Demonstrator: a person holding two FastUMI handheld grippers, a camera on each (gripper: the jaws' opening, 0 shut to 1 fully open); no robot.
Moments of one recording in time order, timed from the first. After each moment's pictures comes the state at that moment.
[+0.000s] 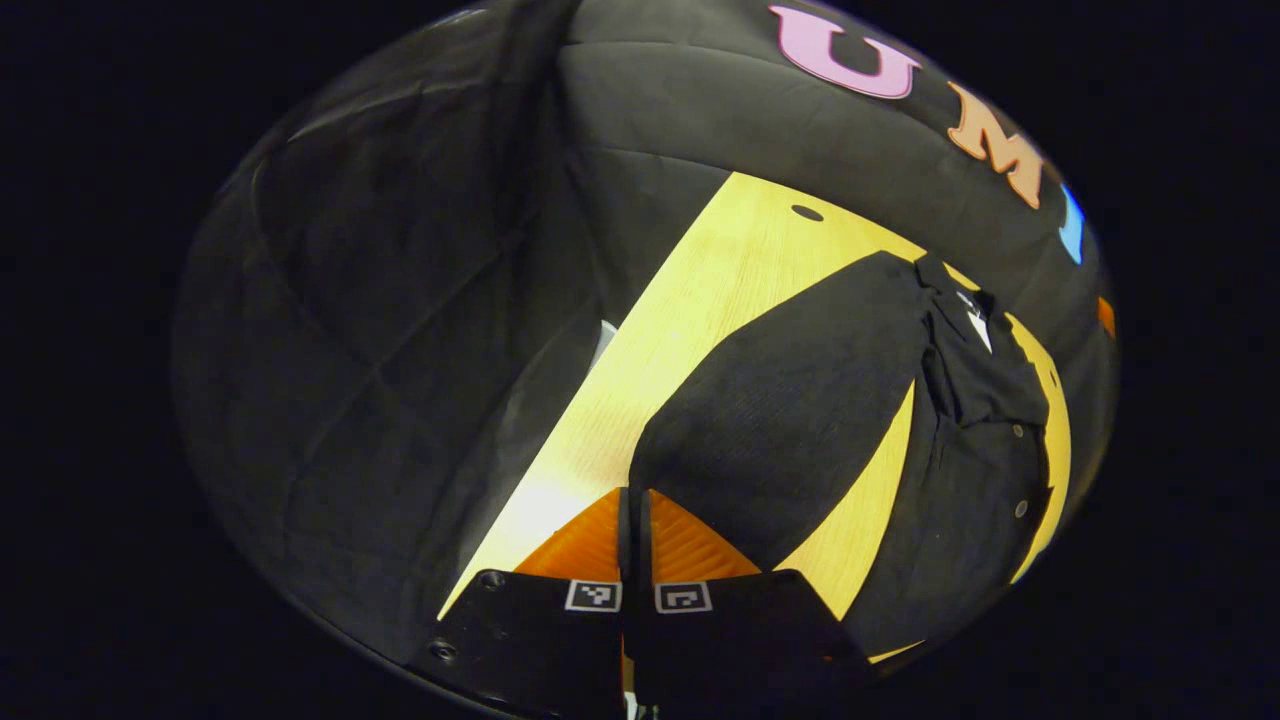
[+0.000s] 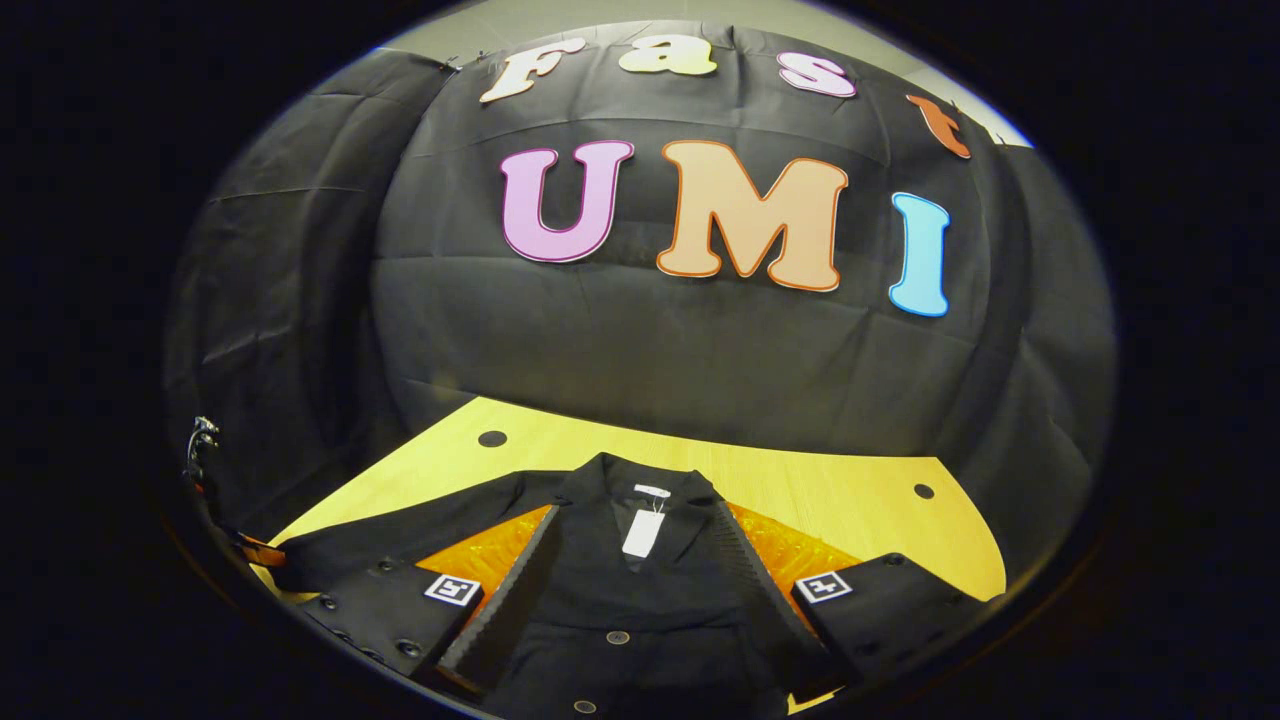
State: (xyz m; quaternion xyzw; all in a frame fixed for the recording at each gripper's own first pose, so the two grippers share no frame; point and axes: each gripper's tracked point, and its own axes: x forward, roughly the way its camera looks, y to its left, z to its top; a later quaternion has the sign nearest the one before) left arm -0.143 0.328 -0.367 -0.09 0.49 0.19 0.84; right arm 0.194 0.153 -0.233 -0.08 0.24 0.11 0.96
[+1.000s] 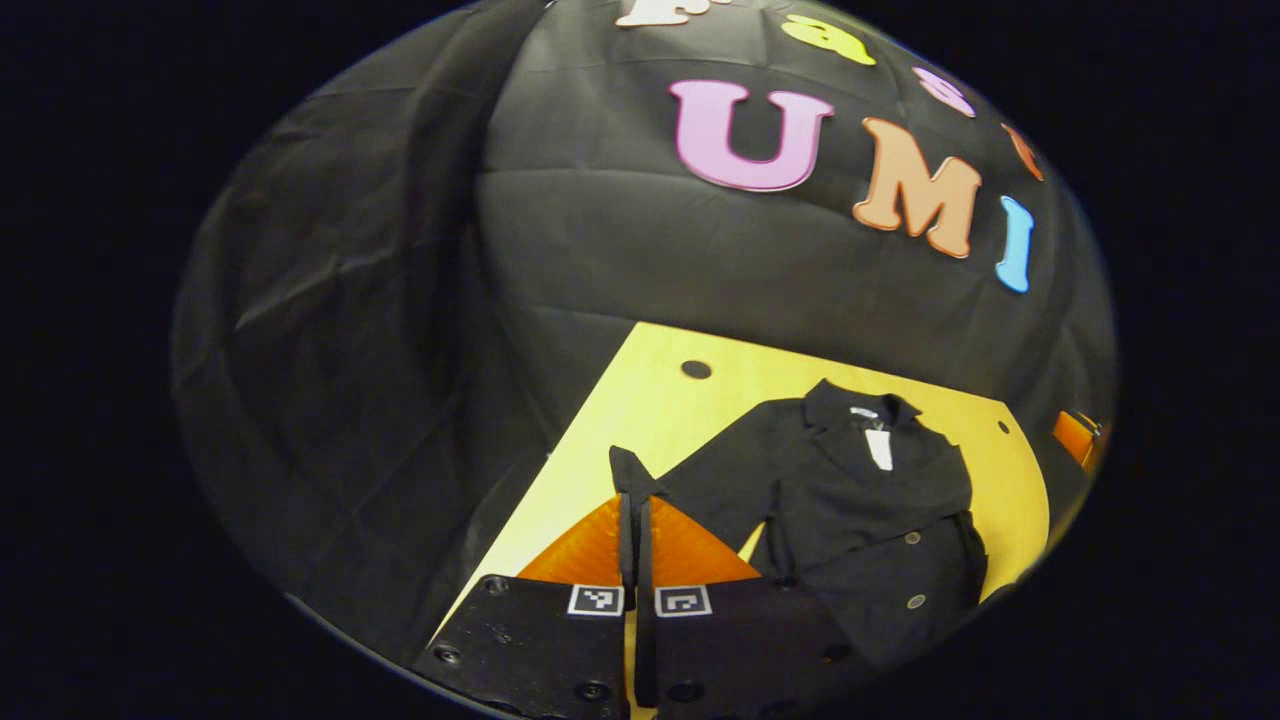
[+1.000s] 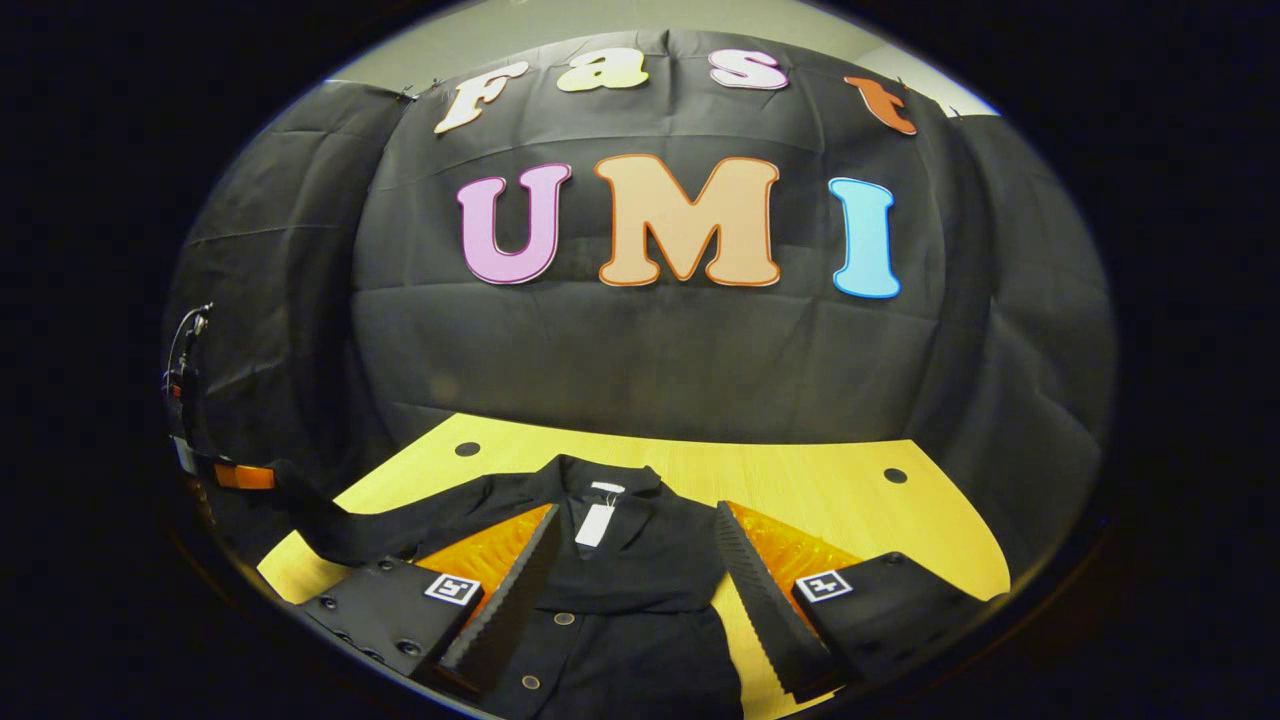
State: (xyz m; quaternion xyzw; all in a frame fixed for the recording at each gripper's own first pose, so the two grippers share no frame) left arm 0.011 0.232 -0.231 -0.01 0.35 0.11 0.93; right arm 0.177 0.065 -0.216 -0.02 0.23 0.09 0.97
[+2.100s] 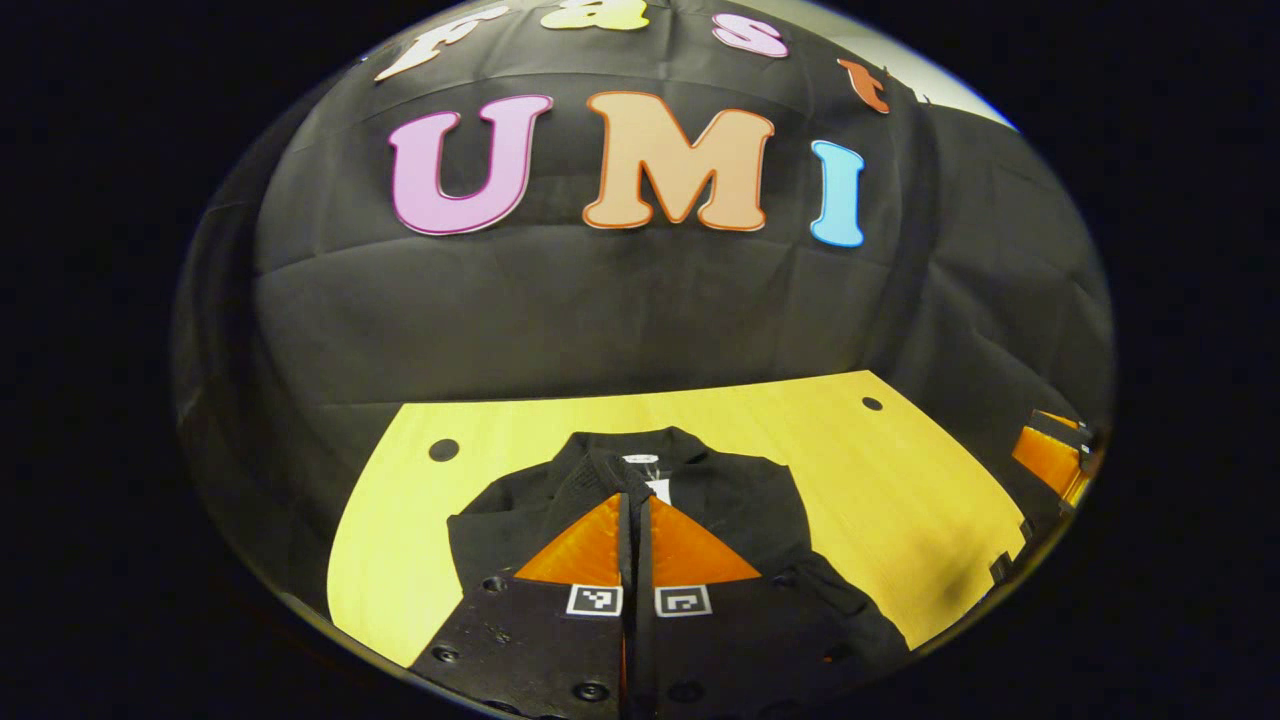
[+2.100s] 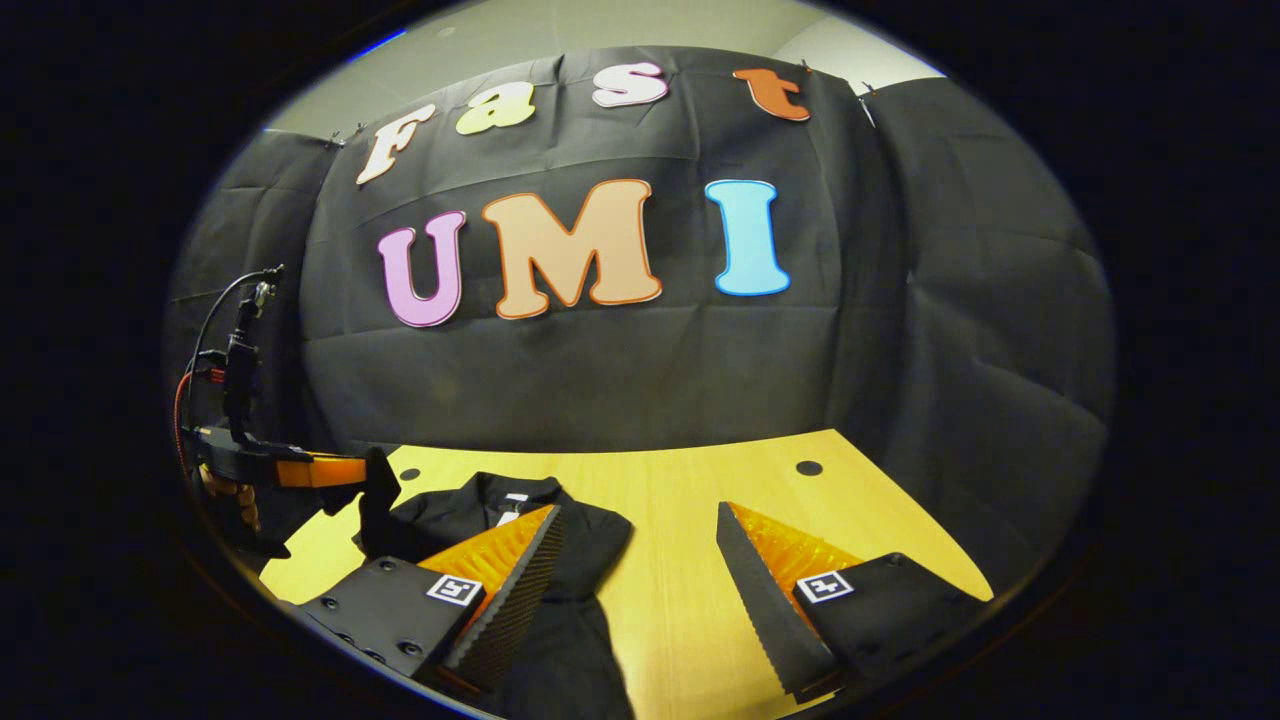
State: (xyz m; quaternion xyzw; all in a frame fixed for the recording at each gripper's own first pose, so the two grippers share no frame) left arm 0.118 -0.031 -0.239 0.03 0.33 -0.10 0.94; right arm 0.155 -0.101 -0.197 0.03 0.21 0.02 0.98
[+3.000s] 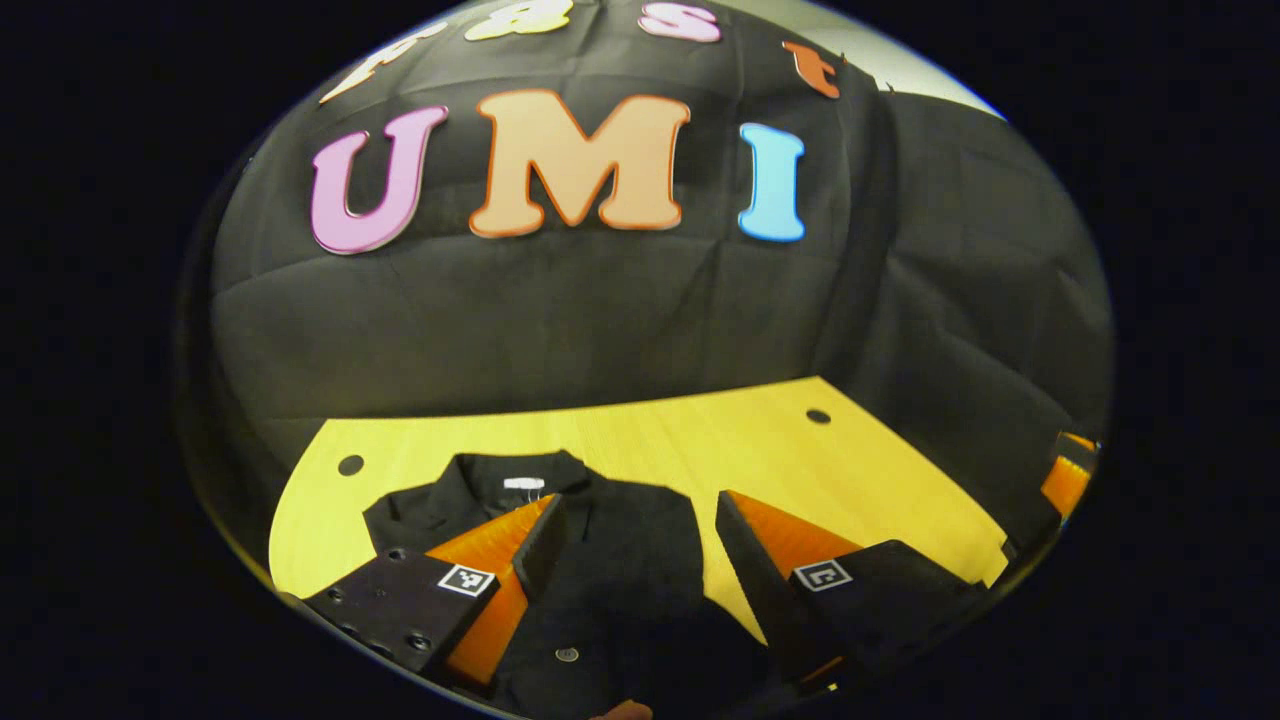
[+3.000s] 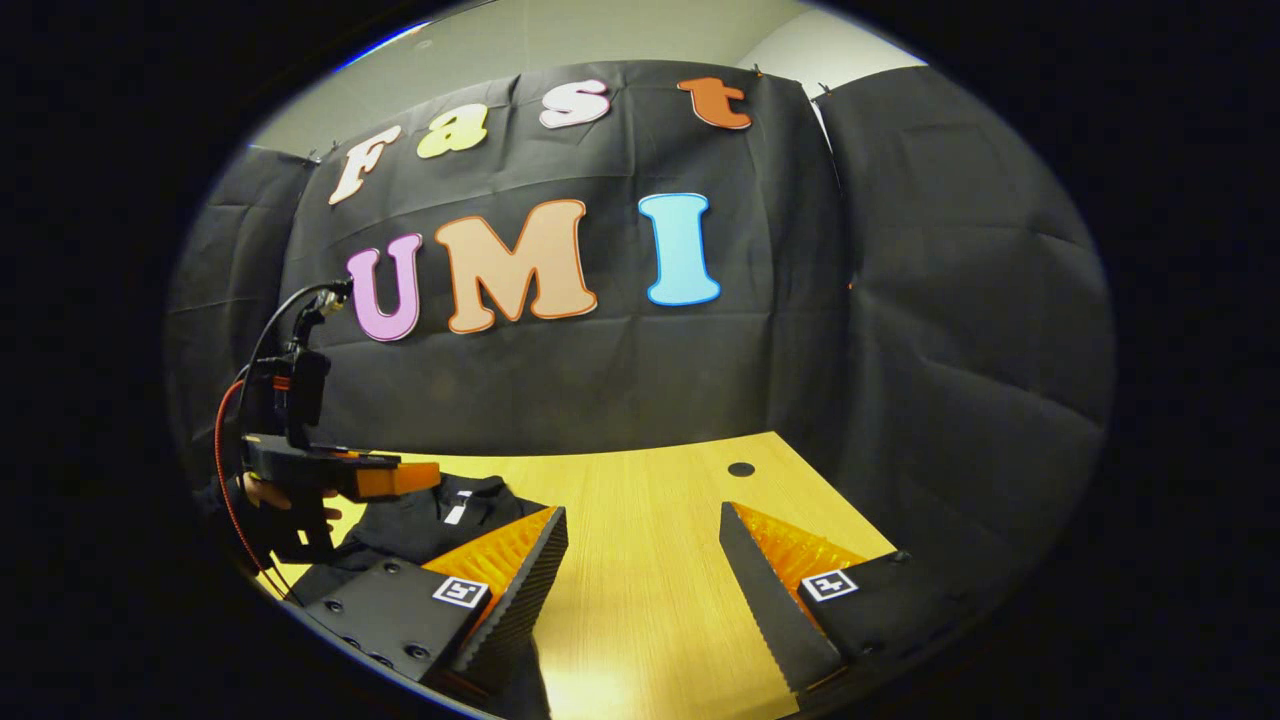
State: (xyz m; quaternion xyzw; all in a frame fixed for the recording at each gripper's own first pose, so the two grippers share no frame) left arm 0.134 -0.154 -0.241 0.03 0.29 -0.13 0.95; right arm 0.115 -0.187 -0.193 0.03 0.19 0.01 0.98
